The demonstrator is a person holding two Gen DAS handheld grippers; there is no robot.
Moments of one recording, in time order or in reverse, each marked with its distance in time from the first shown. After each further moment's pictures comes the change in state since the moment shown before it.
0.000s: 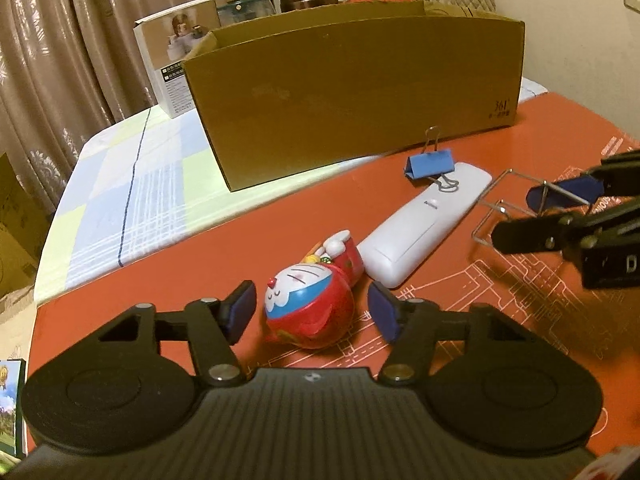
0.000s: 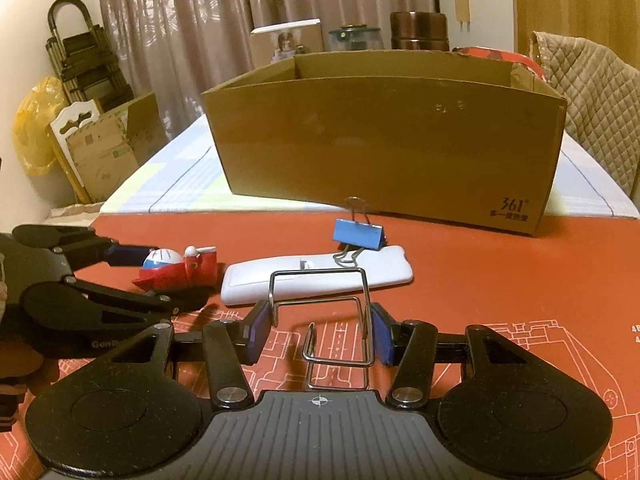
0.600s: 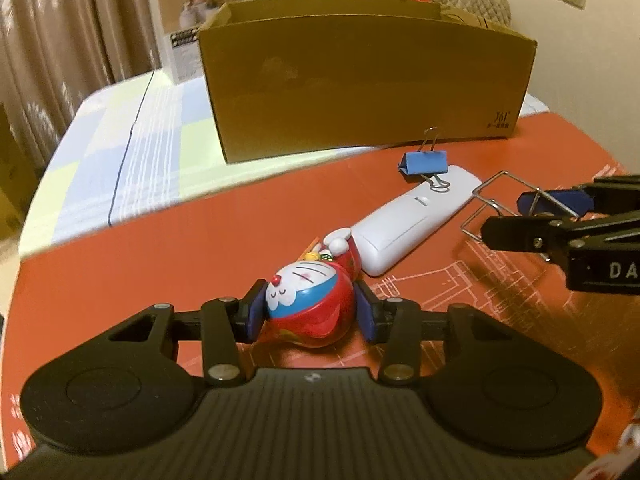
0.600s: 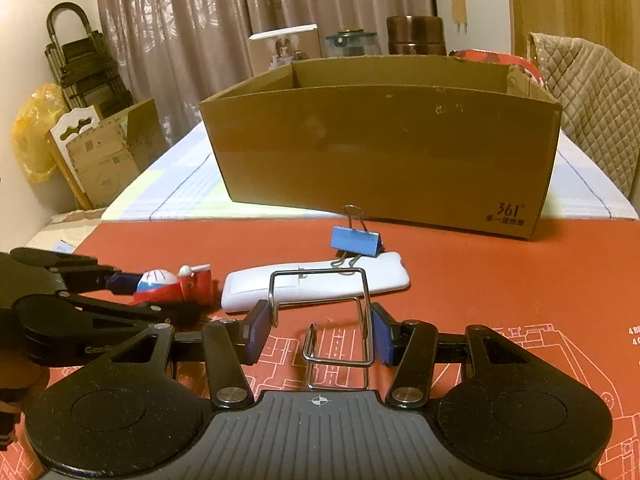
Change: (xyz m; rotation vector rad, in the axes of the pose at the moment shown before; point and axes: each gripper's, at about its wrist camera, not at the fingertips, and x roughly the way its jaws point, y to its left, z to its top) left arm -0.009 0.009 -0.001 -0.143 0.062 -0.060; right arm -0.005 -0.001 0.005 0.005 -0.010 0.005
